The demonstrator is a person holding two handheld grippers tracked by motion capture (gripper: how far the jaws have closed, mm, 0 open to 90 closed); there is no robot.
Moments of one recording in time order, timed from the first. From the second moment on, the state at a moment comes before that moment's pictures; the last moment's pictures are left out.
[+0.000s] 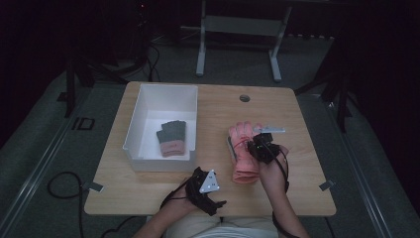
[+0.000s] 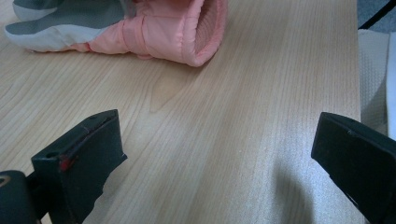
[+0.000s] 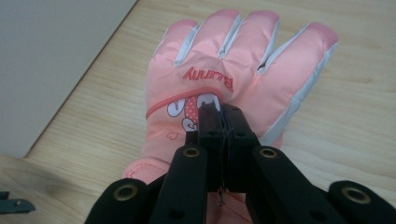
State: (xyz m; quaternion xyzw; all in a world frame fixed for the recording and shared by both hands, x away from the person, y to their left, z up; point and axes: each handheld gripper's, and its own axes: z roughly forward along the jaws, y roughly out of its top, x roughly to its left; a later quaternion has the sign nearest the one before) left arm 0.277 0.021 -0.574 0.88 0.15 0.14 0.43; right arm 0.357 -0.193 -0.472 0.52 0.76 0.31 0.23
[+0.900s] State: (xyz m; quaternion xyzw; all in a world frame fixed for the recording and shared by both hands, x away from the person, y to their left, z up) left arm 0.270 0.014 -0.548 0.87 0.16 0.11 0.45; right arm 0.358 -0.221 -0.469 0.46 0.78 0.34 0.24
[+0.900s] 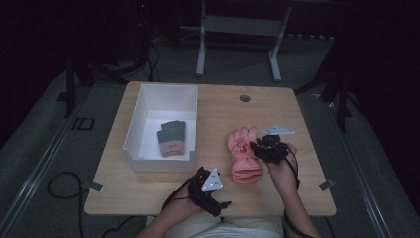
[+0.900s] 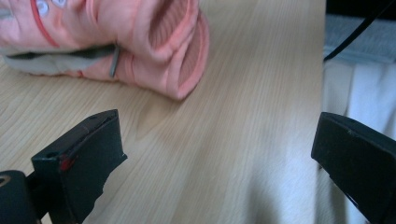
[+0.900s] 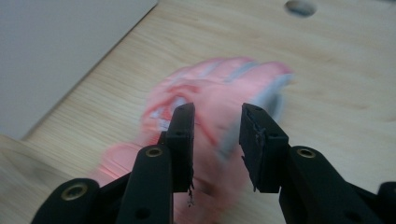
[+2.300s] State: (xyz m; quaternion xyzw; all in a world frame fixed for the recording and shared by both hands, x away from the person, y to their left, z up) left arm 0.374 -0.025 -0.490 0.81 0.37 0.17 0.42; right arm 0.382 -0.231 -0.480 0.39 0.80 0.38 0.25
